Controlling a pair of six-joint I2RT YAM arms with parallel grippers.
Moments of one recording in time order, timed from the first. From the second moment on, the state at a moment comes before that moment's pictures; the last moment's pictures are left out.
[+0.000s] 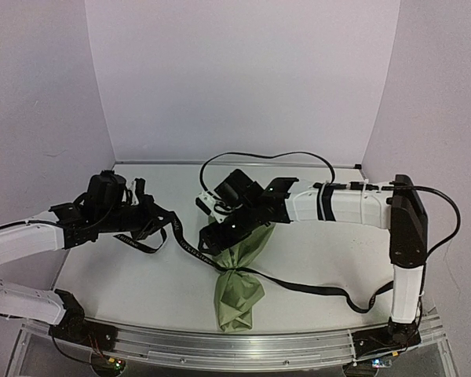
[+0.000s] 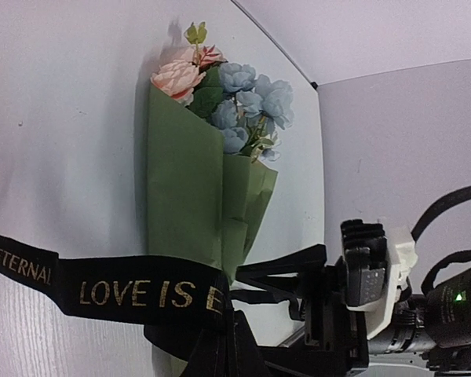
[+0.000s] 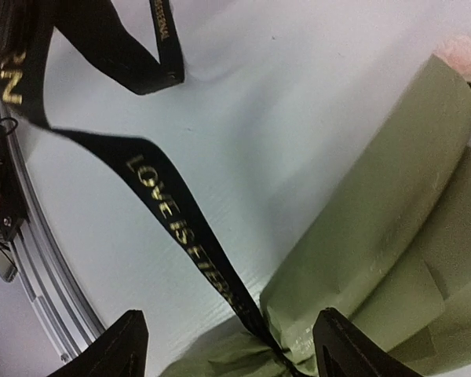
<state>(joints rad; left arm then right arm) -0.68 1.09 0.70 -0.13 0.20 -1.07 1.03 2.00 1.63 -0.56 -0.16 0.29</state>
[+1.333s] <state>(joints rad) -0.68 1.03 0.70 -0.13 0.24 -1.10 1.08 2.15 1.86 -0.50 -0.14 0.36</state>
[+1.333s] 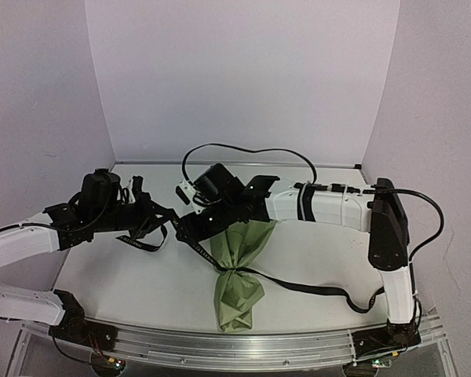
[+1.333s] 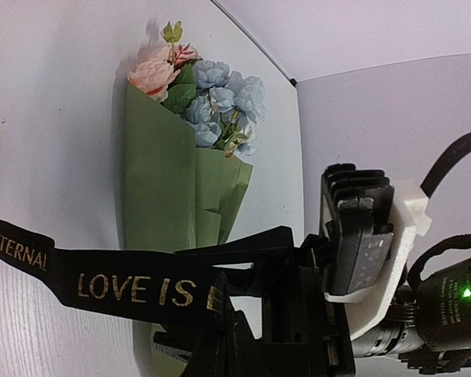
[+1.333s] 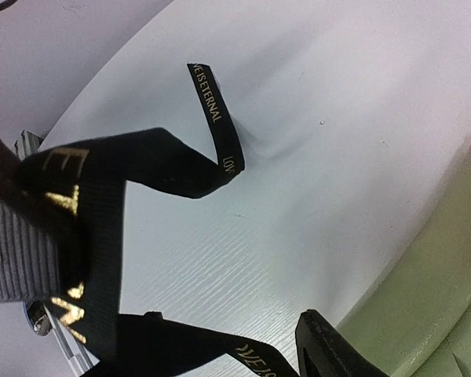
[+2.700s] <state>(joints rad) -0.96 1.70 1.02 -0.10 0.49 -0.75 1.09 1.56 1.01 -0.47 0.03 0.42</state>
